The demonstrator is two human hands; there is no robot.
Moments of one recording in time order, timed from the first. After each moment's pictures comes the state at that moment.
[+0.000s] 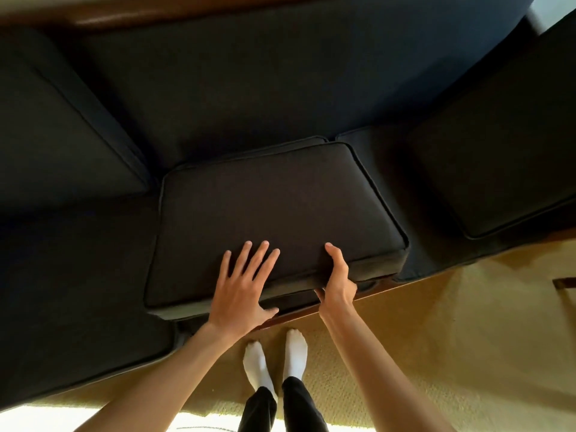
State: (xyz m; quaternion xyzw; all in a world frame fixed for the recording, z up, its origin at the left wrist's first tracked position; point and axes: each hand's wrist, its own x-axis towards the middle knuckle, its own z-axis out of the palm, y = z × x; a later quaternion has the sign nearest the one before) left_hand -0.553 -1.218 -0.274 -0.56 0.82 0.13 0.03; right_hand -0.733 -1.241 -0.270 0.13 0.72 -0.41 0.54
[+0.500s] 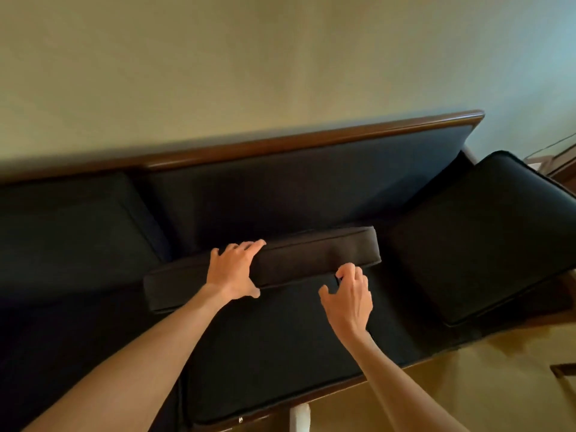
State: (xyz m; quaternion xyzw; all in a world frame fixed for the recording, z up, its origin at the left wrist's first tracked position) left_hand -0.534 -1.406 -0.121 -0.62 0.76 0.17 0.05; right_hand -0.758 -1.339 -0.130 -0.54 0.80 -0.20 0.16
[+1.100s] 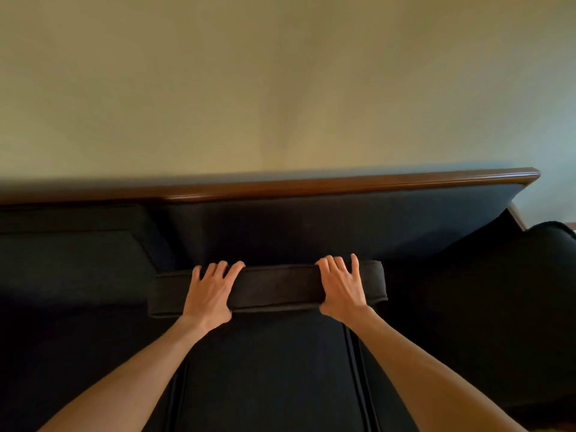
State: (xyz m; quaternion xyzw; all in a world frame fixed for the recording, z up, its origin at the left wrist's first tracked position) left_hand -0.496 -1.459 -0.109 -0.68 0.72 0.07 0.08; right_hand -0.777 -1.519 -0.109 -0.84 0.53 0.08 0.06
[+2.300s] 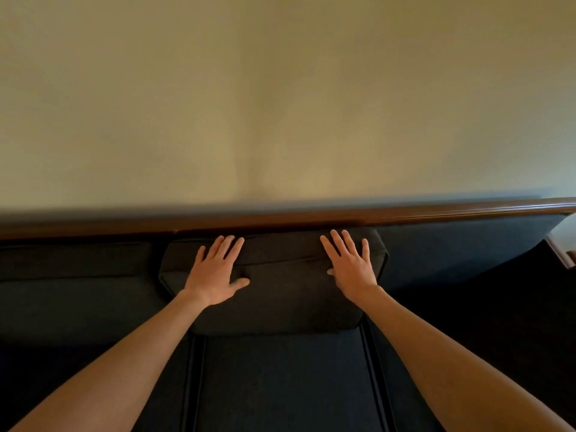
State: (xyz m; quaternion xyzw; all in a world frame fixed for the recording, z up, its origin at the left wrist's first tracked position) left_hand -0.407 -1.605 -0.115 -0.69 0.71 0.14 0.07; right_hand -0.711 -1.661 -0.118 -0.82 0.56 0.10 0.07
